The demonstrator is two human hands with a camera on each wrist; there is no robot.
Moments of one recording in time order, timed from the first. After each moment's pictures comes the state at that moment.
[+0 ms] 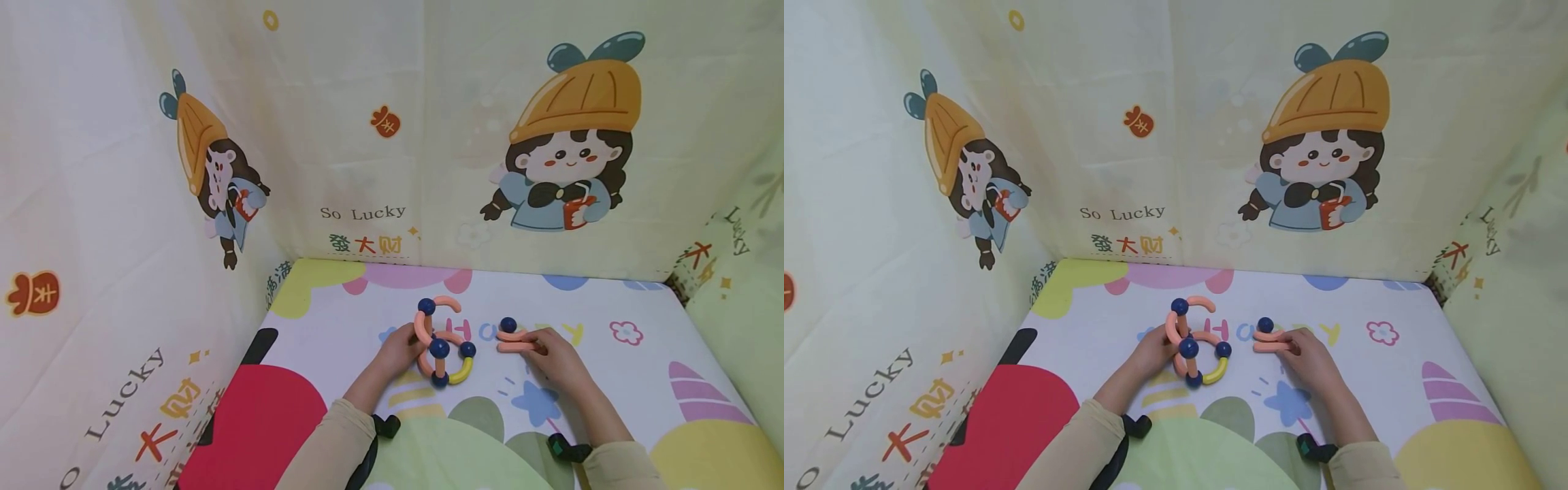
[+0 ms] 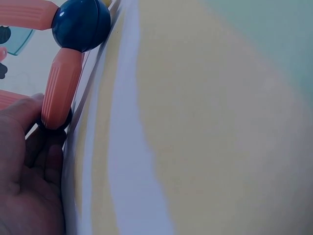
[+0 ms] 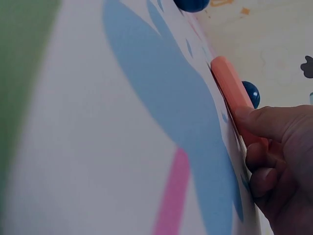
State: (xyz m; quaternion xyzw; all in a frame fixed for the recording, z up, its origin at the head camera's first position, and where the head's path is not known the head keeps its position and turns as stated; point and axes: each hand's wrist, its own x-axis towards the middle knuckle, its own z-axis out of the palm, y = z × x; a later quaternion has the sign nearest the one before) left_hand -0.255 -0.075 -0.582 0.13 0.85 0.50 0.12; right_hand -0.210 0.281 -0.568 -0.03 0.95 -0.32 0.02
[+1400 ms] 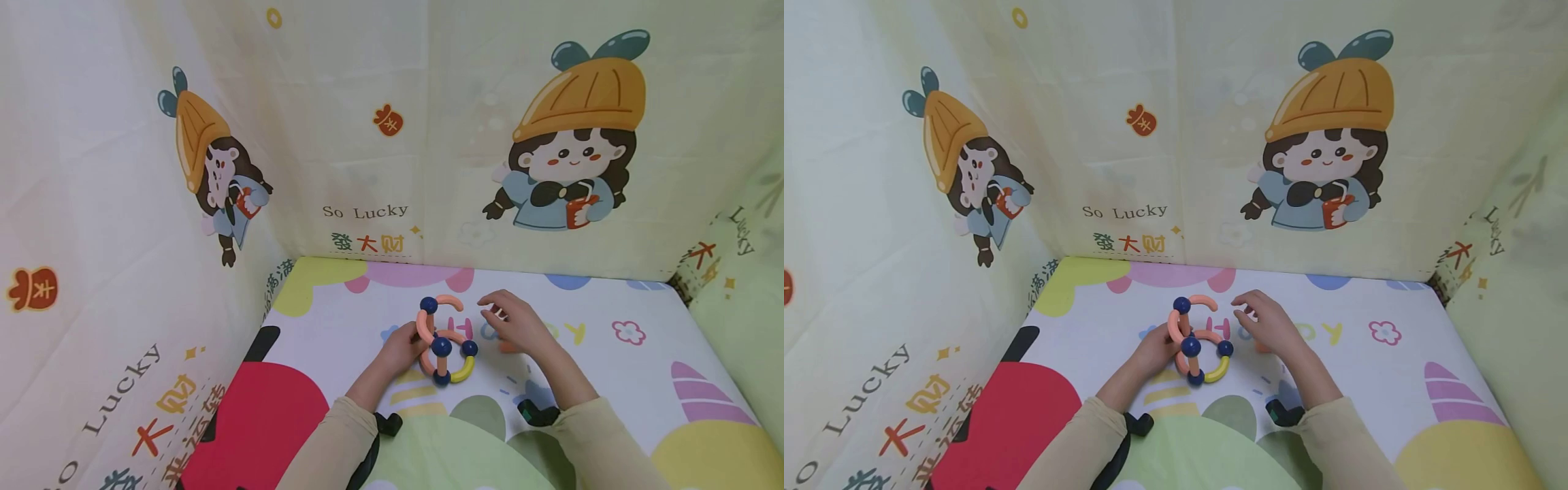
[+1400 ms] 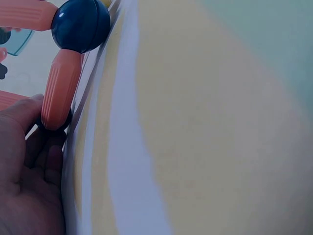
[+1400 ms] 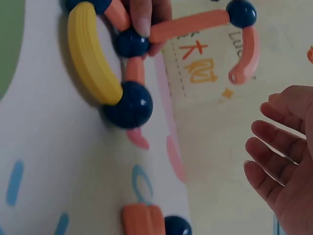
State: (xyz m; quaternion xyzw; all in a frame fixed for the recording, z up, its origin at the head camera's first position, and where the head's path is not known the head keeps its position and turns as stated) left_hand -0.256 -0.077 -0.583 0.12 0.86 0.48 0.11; right_hand -0.246 0.201 -0.488 -0.15 0.93 -0.33 -0.01
